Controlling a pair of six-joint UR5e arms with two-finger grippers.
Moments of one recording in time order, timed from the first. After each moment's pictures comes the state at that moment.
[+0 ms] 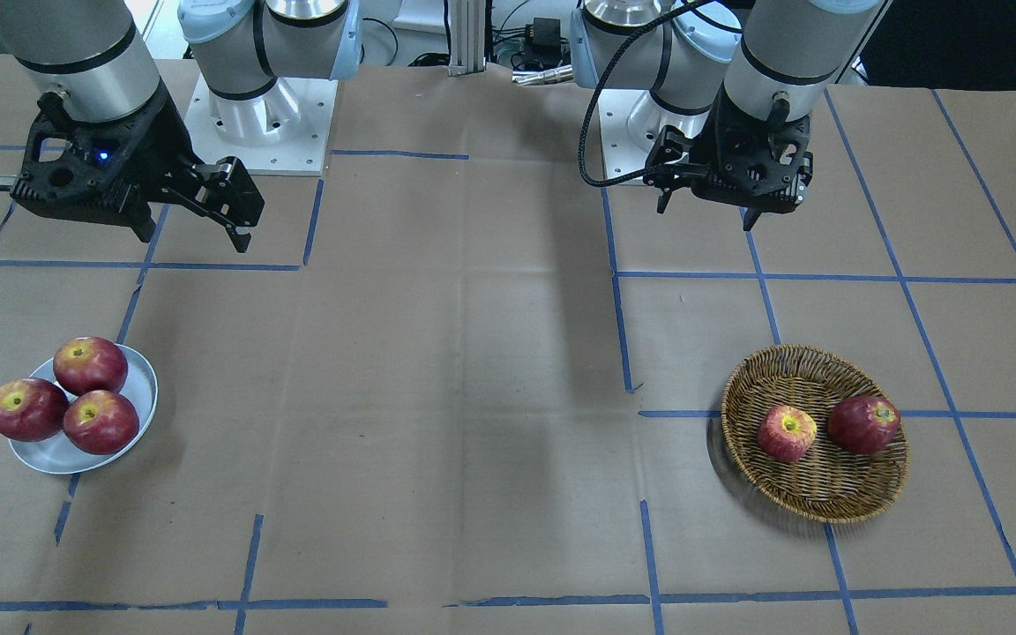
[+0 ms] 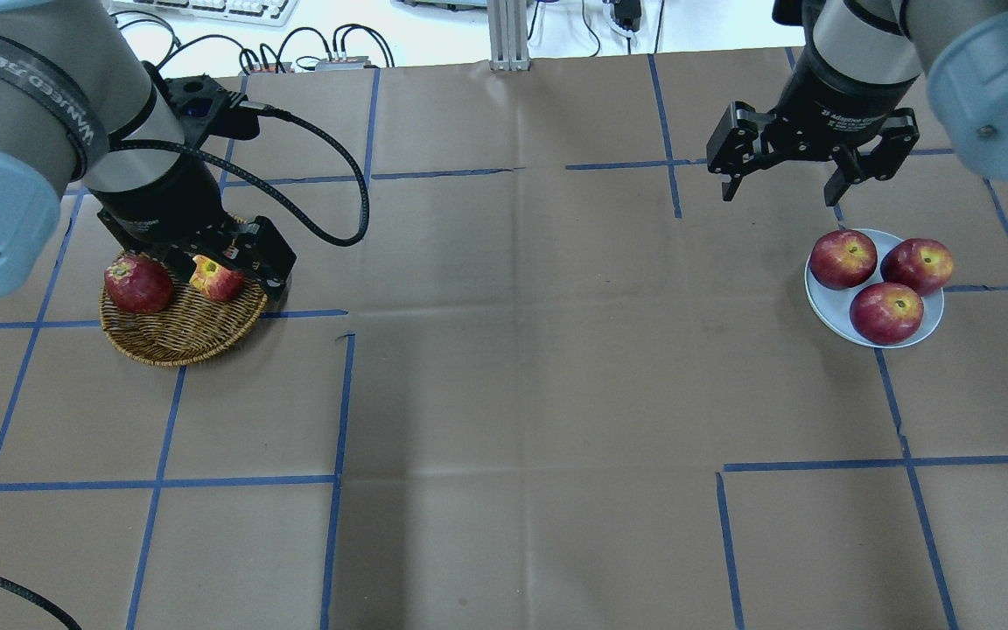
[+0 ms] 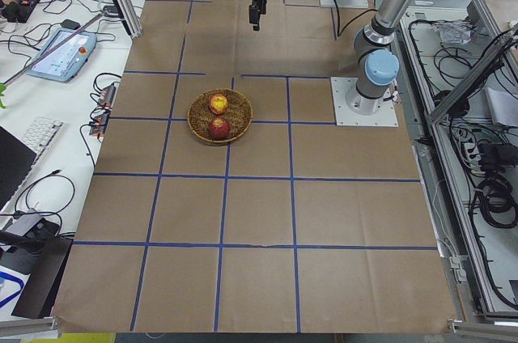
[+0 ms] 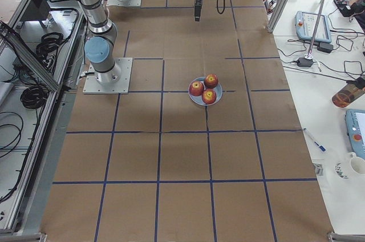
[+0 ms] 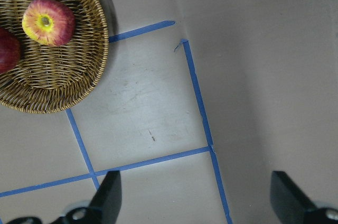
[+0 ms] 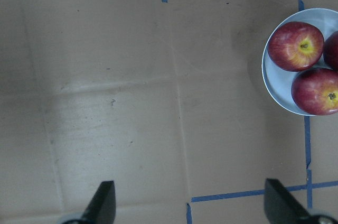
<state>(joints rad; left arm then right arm) -1.55 -1.50 -1.71 -1.57 1.61 0.27 1.55 -1.57 1.60 -1.63 -1.57 0.10</state>
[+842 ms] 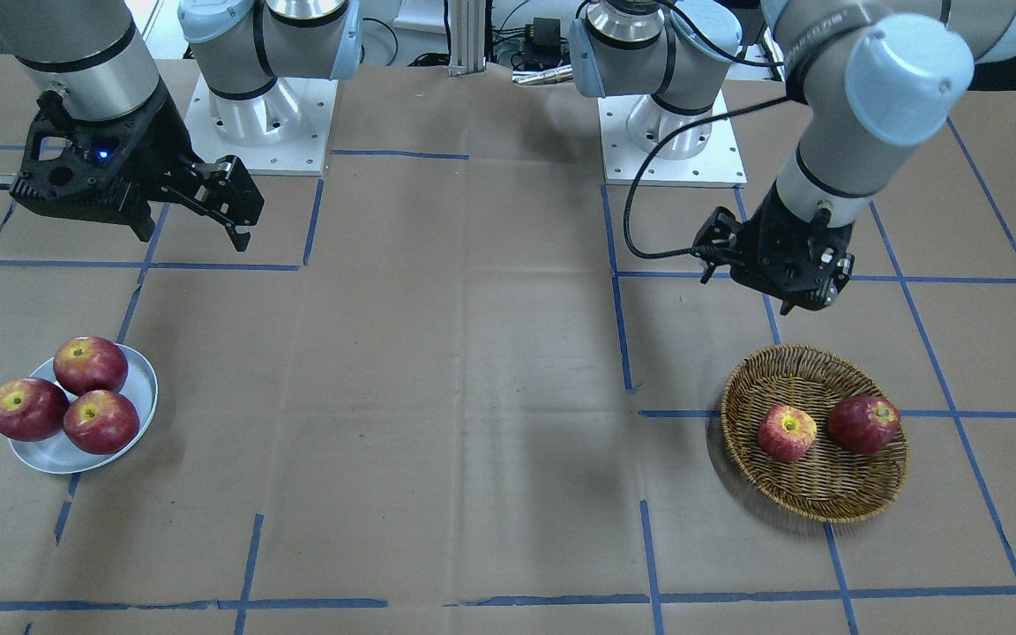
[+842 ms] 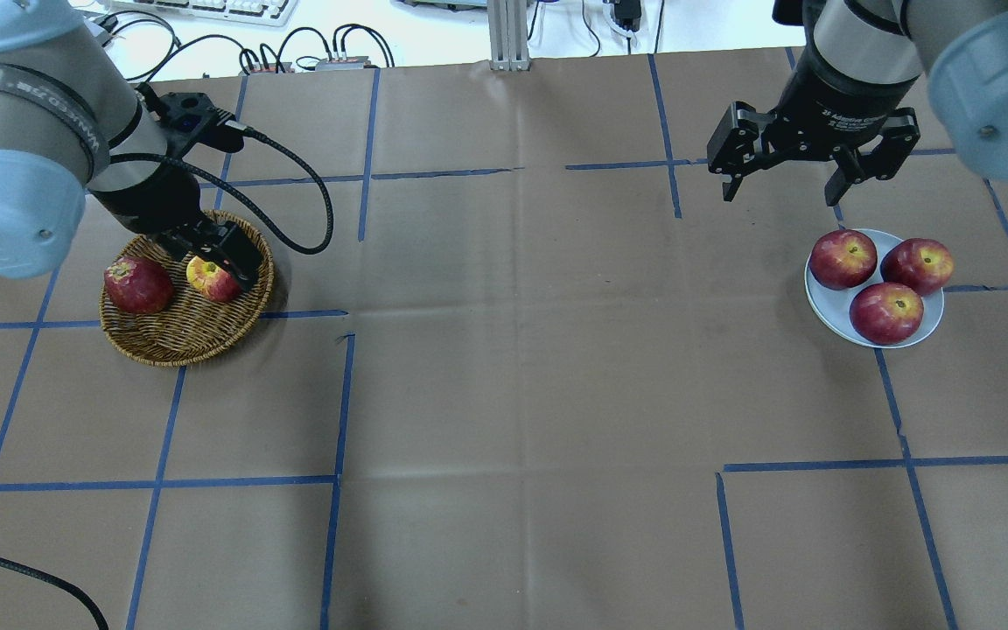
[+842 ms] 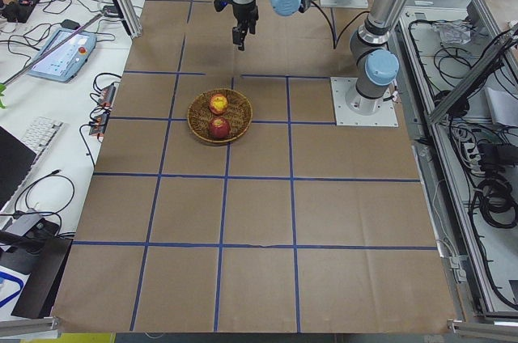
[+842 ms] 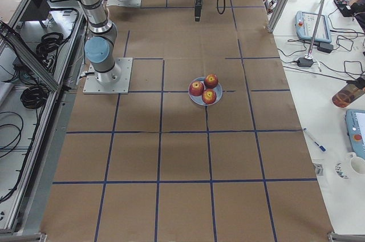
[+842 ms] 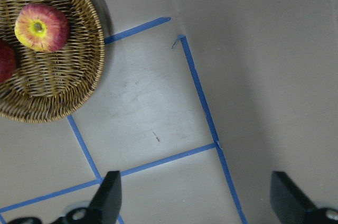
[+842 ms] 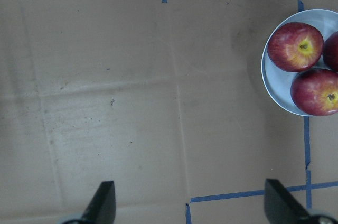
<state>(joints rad) -1.40 -1.64 -1.79 -1.31 1.60 0.66 1.55 -1.57 1.60 -1.63 -1.57 0.09</state>
